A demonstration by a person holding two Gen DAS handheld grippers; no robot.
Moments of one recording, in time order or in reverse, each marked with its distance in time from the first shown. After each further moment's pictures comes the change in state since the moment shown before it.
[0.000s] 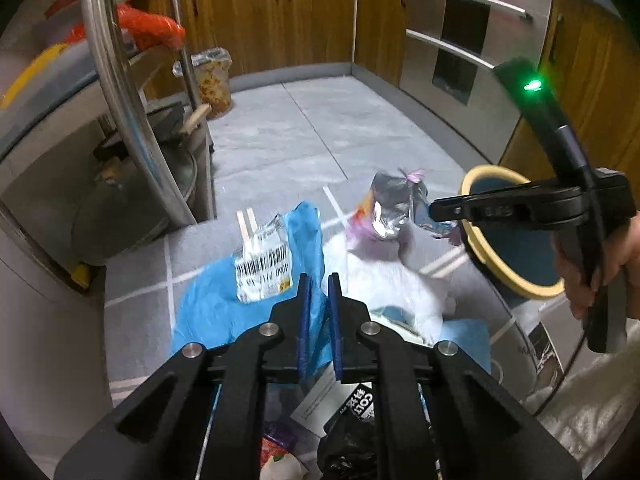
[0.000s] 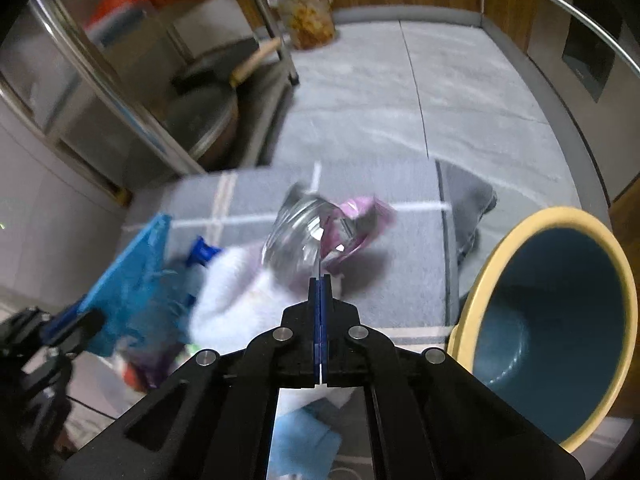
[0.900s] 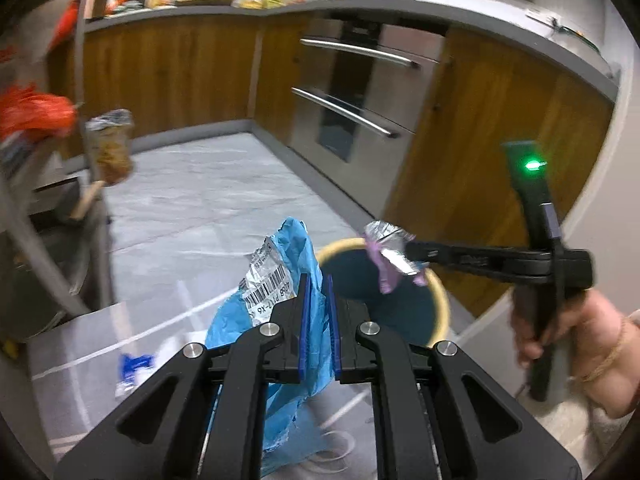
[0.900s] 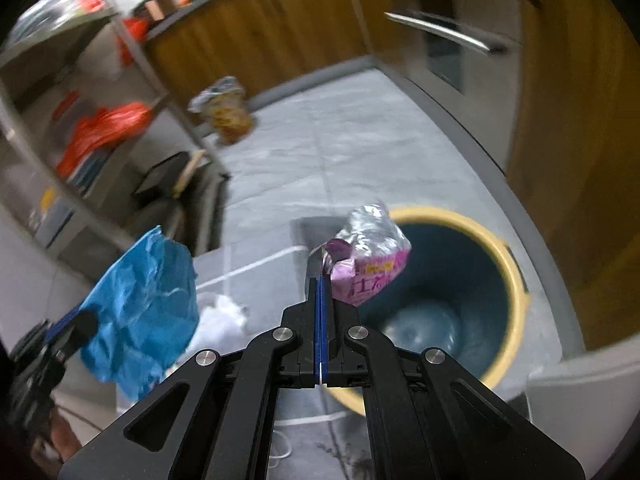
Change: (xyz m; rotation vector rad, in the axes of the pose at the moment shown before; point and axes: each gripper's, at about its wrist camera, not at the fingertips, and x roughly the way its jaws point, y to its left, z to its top) left arm -0.038 -0.128 0.066 0.099 -0.157 -0.357; right arm -0.133 -0.125 -0.047 0.308 -0.244 -0.110
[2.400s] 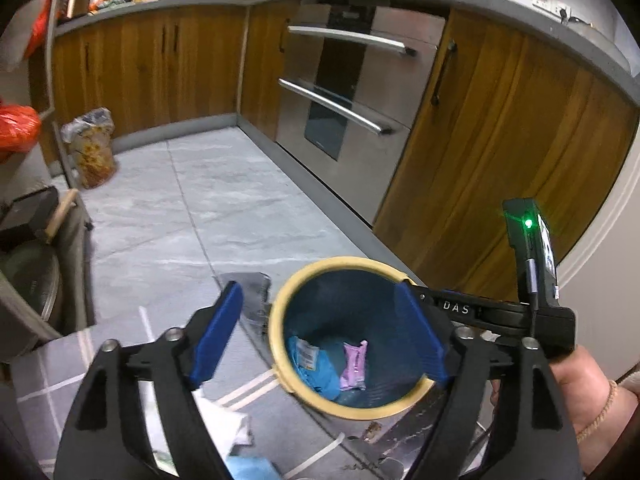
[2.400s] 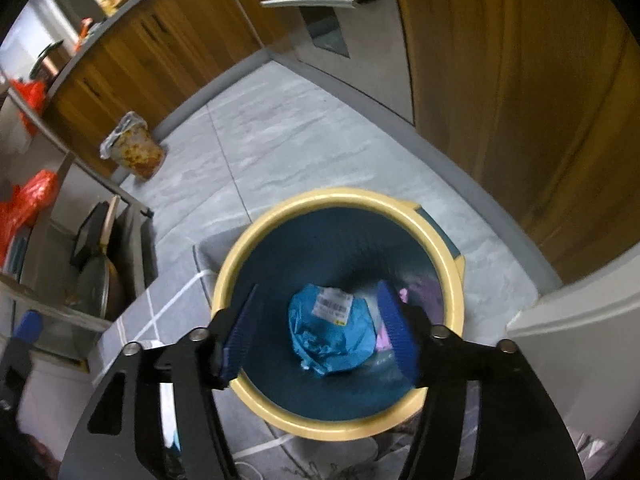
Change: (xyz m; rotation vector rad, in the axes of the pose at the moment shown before) left arm 0.054 -0.025 0.040 -0.008 0.012 0.029; right arm 0.019 -0.069 -0.002 0.251 -0.004 -0.188
